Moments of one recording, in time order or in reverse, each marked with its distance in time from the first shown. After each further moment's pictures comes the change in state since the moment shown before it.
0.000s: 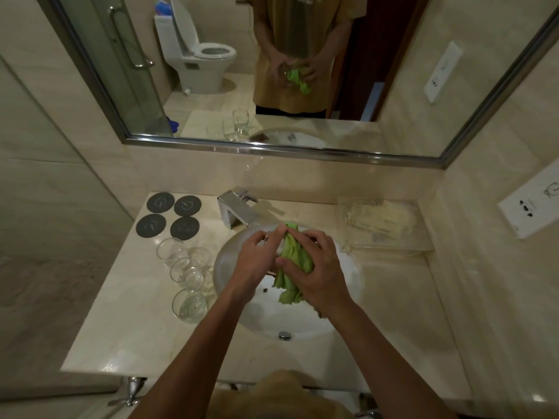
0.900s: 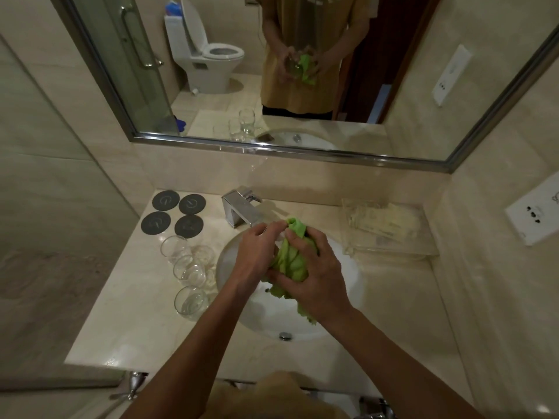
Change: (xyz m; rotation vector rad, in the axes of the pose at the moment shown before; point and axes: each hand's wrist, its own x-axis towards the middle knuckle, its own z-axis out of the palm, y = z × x) left_hand 0.001 0.016 0.001 -0.054 0.063 0.026; right_hand -0.005 -0.006 0.004 -0.054 0.105 -0.250
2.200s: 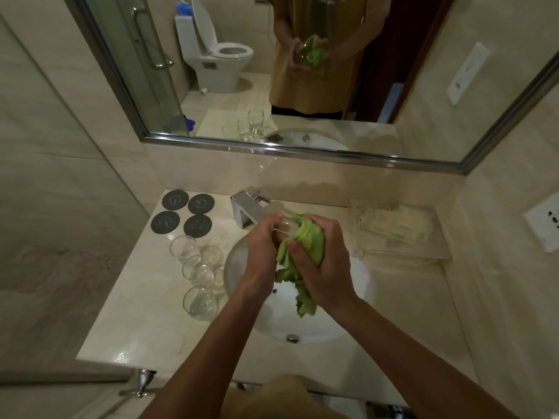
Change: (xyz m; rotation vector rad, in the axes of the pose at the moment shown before) left_hand -0.007 0.014 0.003 -0.363 0.034 -0.001; right_hand 0.028 -0.022 -0.007 0.262 0.103 0.203
